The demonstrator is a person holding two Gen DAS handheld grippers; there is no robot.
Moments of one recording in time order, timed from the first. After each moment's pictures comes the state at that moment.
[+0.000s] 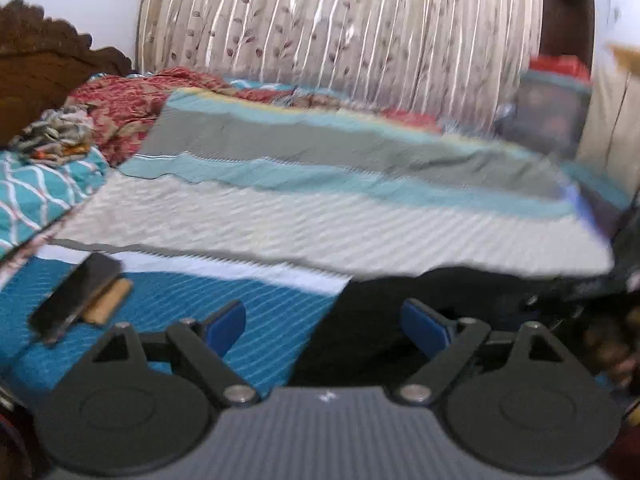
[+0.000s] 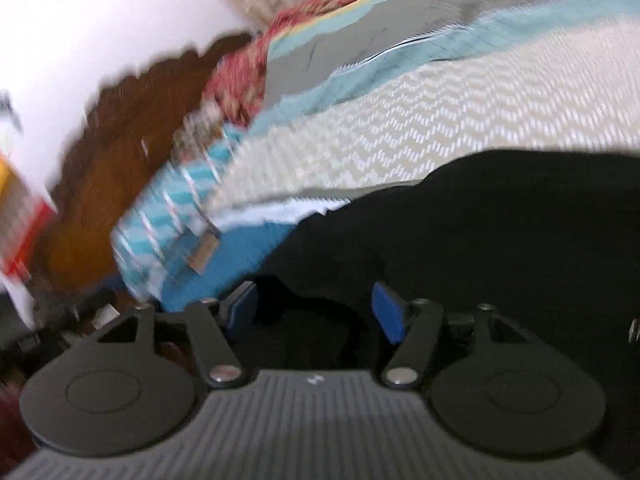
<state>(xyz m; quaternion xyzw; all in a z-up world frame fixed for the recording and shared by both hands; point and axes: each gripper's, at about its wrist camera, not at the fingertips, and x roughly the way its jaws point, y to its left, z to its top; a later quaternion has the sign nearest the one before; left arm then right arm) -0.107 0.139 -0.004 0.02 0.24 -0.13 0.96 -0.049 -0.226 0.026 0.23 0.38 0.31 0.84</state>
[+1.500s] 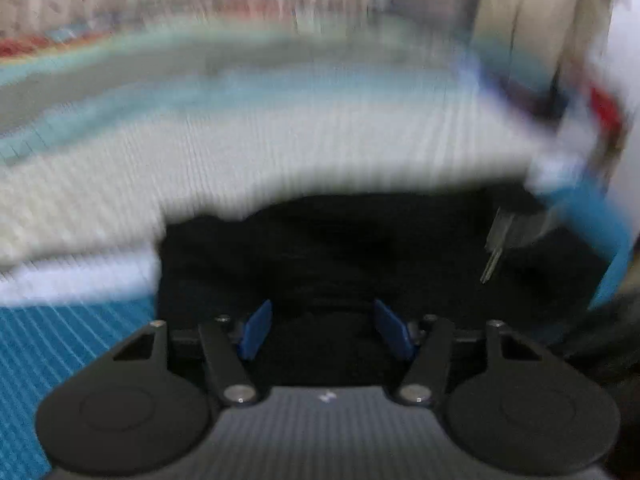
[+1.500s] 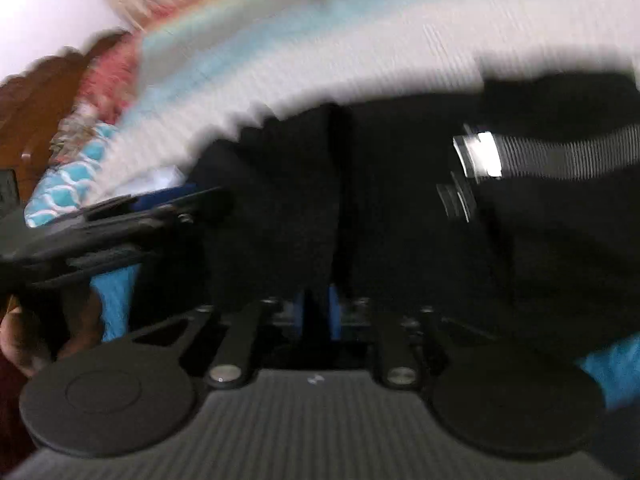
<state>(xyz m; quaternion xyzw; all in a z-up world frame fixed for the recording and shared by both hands) -0.013 -0.052 -0.105 0.13 0.36 -0.31 0.87 -0.067 -0.307 -0.018 0.25 0.46 0.12 0.84</state>
